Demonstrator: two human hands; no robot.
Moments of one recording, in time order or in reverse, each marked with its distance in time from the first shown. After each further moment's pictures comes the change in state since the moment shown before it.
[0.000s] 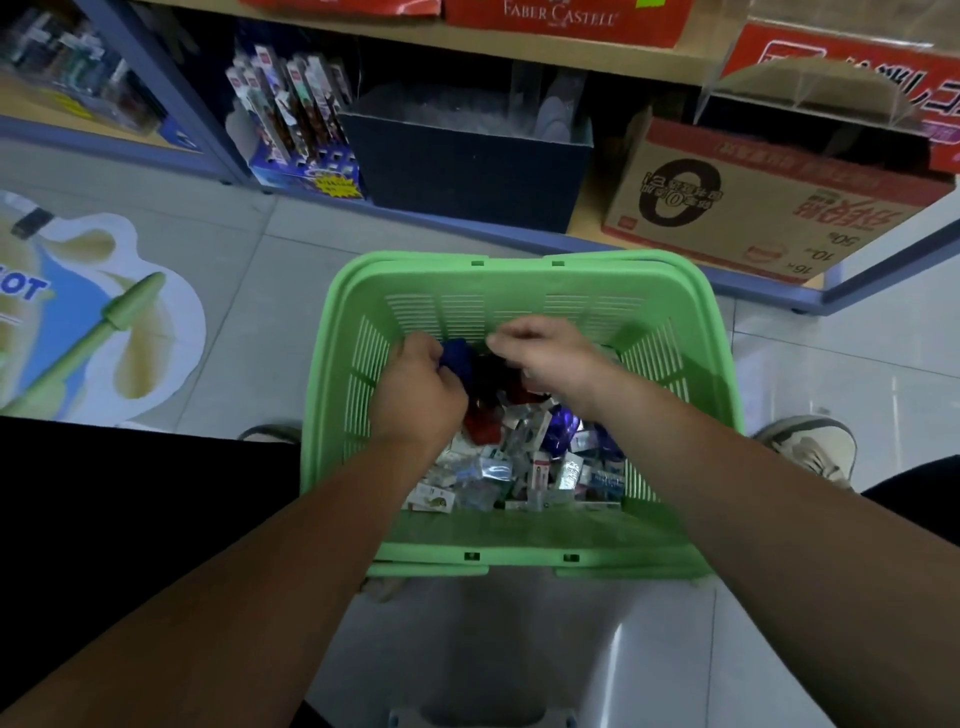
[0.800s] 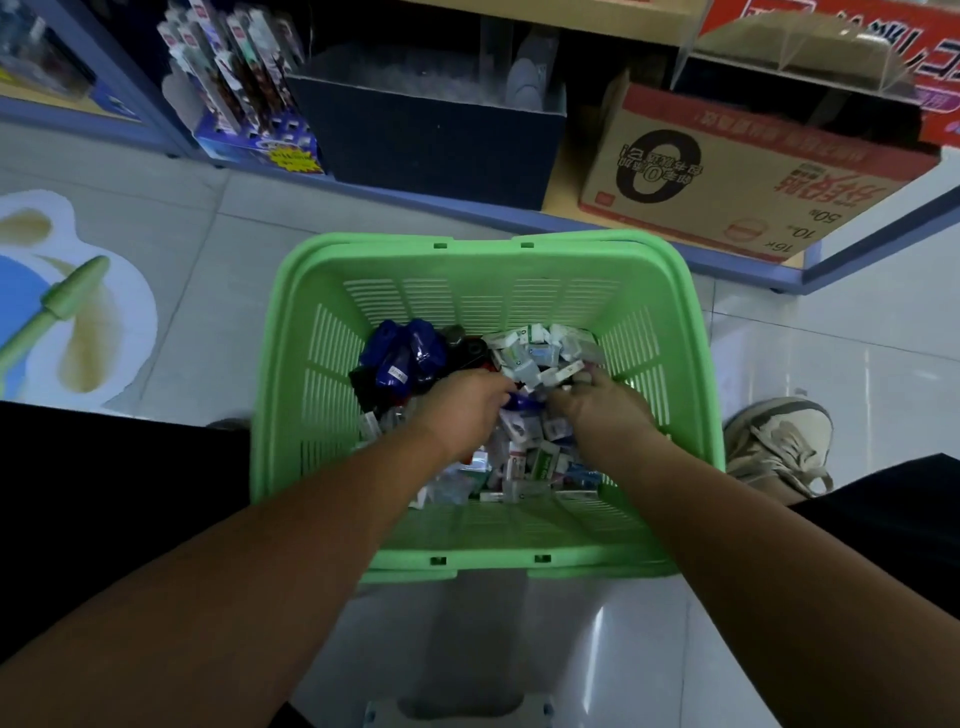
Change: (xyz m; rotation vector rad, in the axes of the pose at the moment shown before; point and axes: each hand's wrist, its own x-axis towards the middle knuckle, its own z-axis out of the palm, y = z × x) left_hand -0.003 0.008 0.061 0.133 -0.623 0.277; right_hand -0.007 0.104 -0.041 -1.520 -0.010 -0.042
